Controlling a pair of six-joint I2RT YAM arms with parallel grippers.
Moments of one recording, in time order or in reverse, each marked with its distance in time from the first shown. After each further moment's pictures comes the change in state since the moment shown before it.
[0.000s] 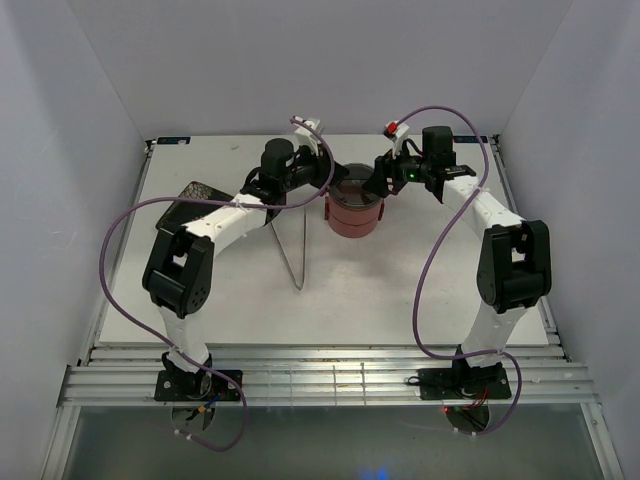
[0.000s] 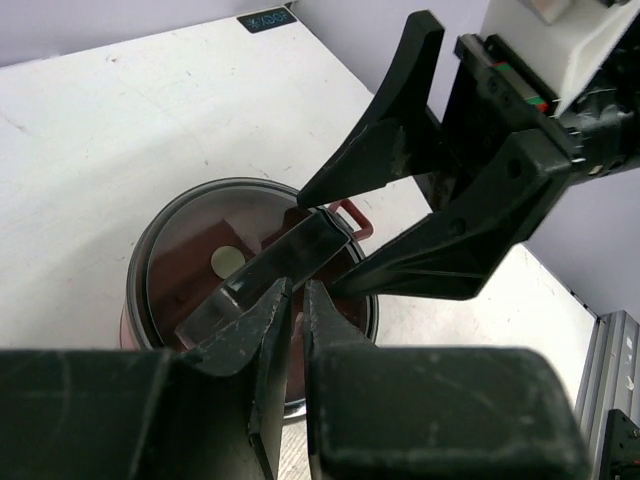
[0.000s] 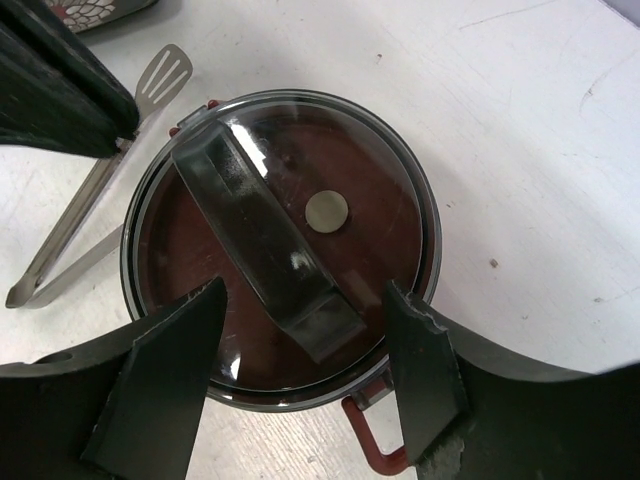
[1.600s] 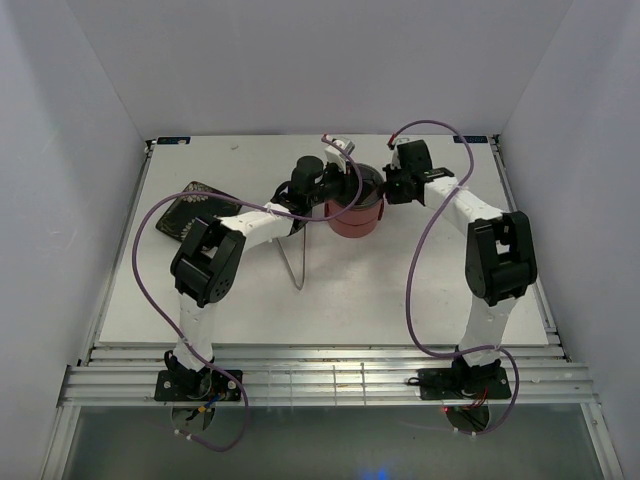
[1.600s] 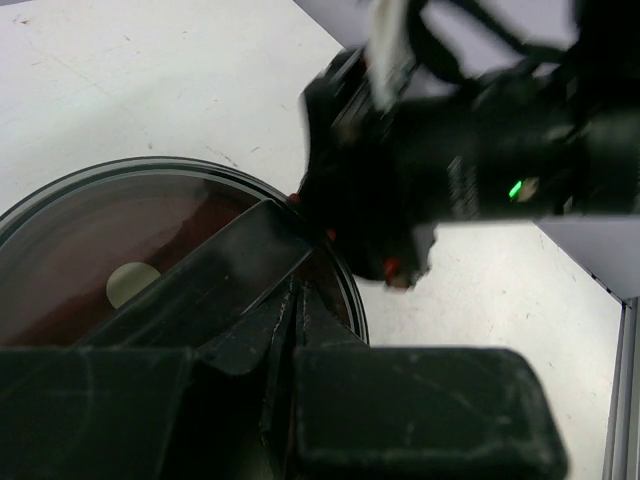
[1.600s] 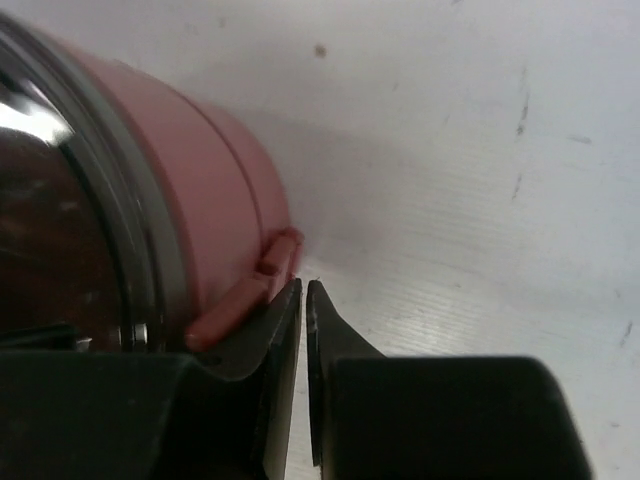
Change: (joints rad) left arm -0.111 0.187 0.043 0.131 -0.067 0.015; right arm 0.071 0.060 0.018 -0.194 0.699 0.356
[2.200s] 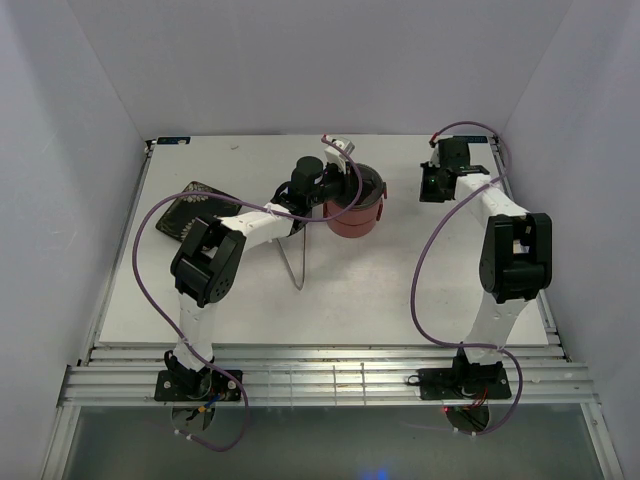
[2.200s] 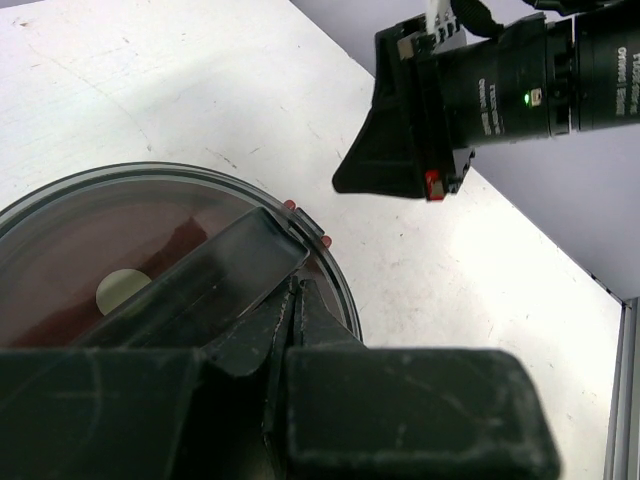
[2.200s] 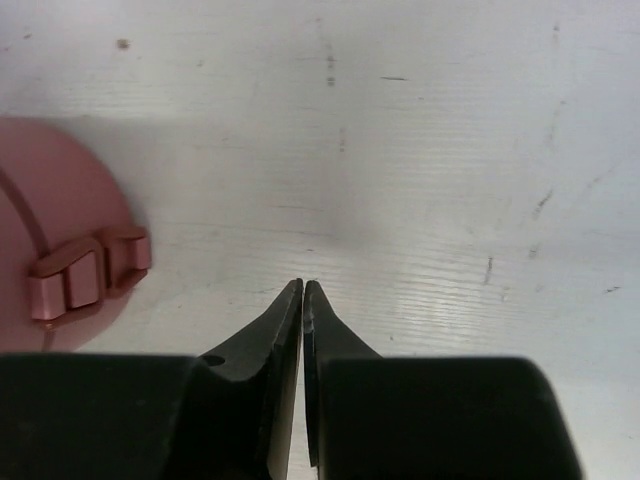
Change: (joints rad) left arm 0.000 0.001 -0.006 0.013 0.000 0.000; right arm -0.157 0.009 0.000 -0.077 -0.032 -0.002
